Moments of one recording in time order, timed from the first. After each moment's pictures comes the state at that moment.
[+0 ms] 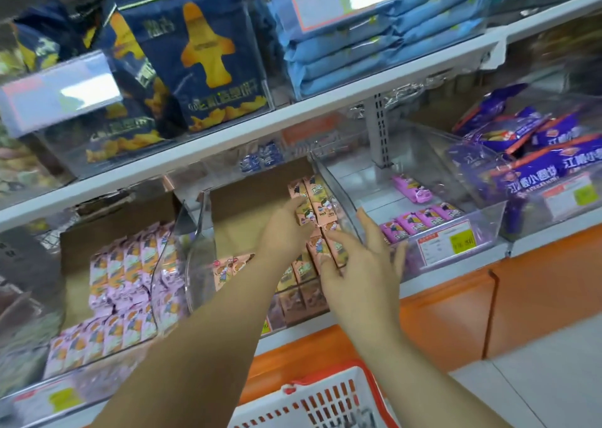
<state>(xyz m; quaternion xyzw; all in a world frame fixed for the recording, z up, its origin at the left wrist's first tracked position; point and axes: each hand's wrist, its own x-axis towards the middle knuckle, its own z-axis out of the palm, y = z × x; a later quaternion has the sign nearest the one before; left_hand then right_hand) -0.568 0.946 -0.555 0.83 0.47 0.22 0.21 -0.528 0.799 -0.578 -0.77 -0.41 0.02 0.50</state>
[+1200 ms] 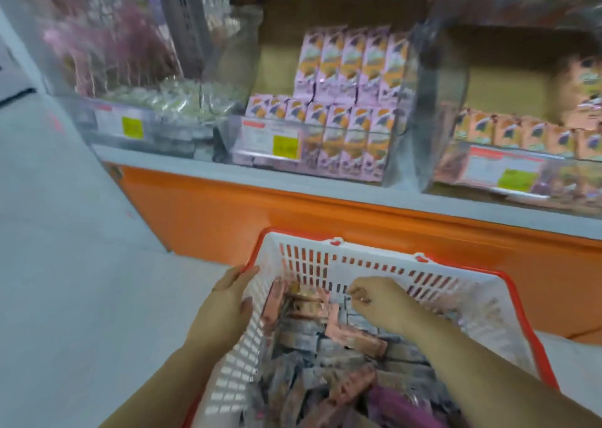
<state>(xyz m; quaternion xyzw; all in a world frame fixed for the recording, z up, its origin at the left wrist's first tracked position) -0.993 0.814 -0.783 0.71 0.65 0.15 0.22 -0.722 0.820 -0.770 -0.65 -0.67 0.37 0.02</state>
